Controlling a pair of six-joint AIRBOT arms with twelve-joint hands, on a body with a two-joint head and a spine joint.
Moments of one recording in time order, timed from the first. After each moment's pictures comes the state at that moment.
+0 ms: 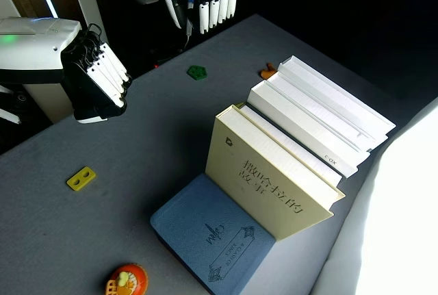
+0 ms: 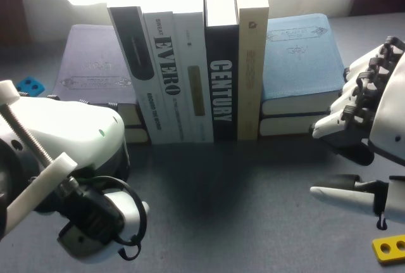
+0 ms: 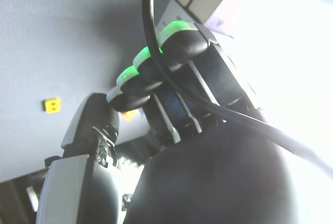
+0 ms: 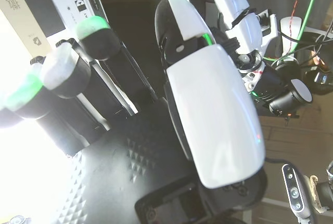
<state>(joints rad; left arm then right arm) -0.14 -0.82 0.23 -2.31 -1.45 3.00 -0.55 -0.62 0.61 -0.26 0.68 -1.15</state>
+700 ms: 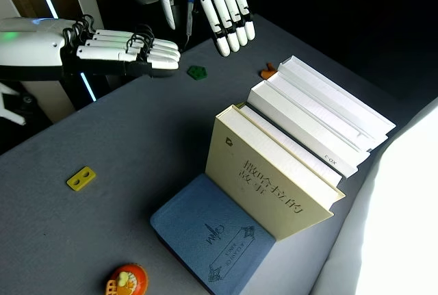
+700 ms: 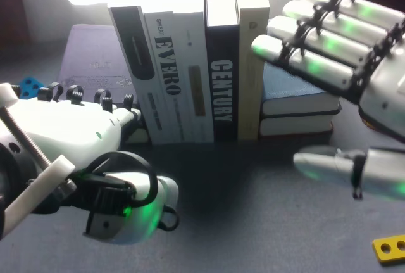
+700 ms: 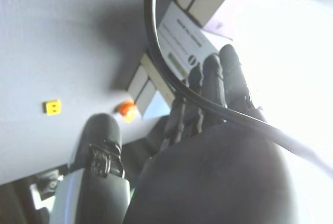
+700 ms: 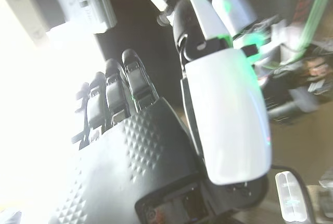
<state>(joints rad) -0.14 -0.82 0.23 -2.31 -1.46 3.00 -0.55 -0.69 0.59 0.15 0.73 -1.51</state>
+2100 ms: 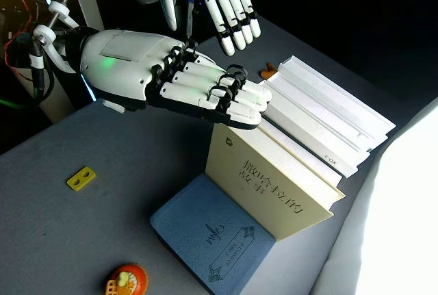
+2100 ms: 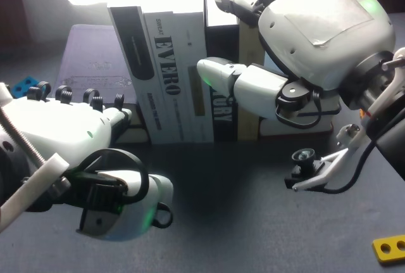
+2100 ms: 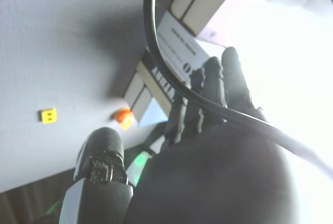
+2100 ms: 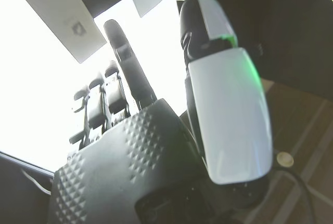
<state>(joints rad) -0.13 -0.82 0.24 -2.30 -1.49 3.00 -0.37 -1.14 0.74 0.76 0.98 -1.99</state>
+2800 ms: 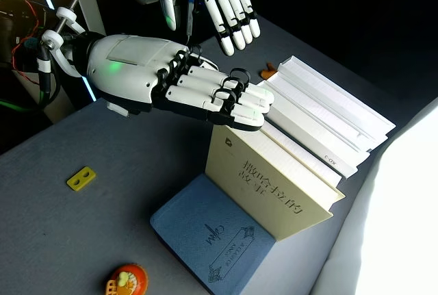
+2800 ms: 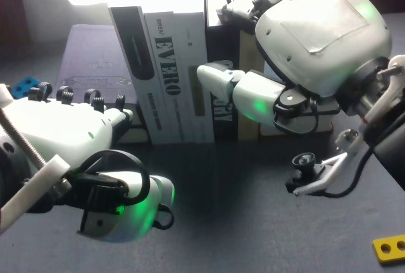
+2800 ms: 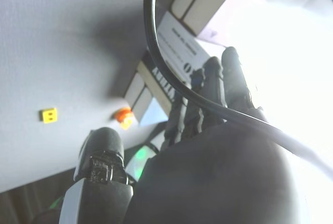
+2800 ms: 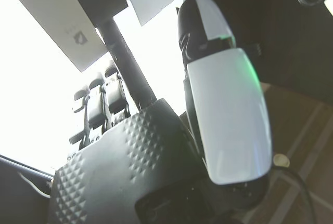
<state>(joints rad) -0.13 -0.82 0.23 -2.30 -1.49 3.00 -0.39 -1.13 0.72 0.75 0.99 -2.02</state>
